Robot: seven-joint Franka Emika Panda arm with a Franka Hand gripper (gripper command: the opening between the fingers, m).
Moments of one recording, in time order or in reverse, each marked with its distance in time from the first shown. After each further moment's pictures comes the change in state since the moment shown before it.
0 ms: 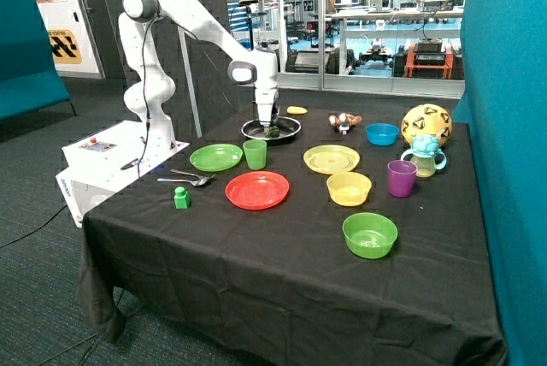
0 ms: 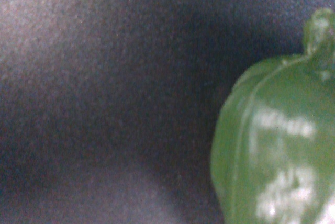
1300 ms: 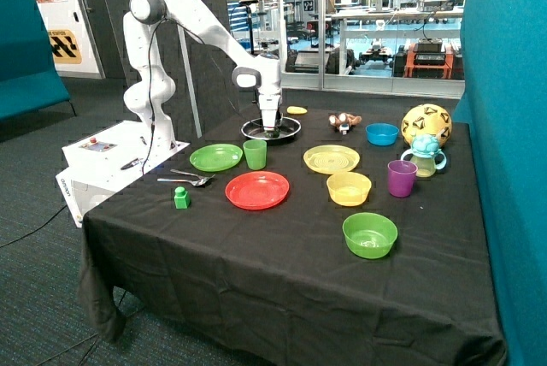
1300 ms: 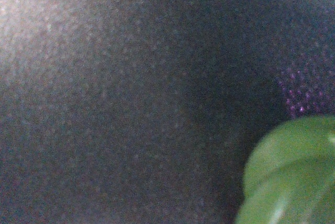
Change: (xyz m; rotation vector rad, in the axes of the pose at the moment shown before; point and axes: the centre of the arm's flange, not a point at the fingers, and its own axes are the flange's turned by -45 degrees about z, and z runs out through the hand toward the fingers) arm 0.013 0.001 0.022 0.000 0.001 0.002
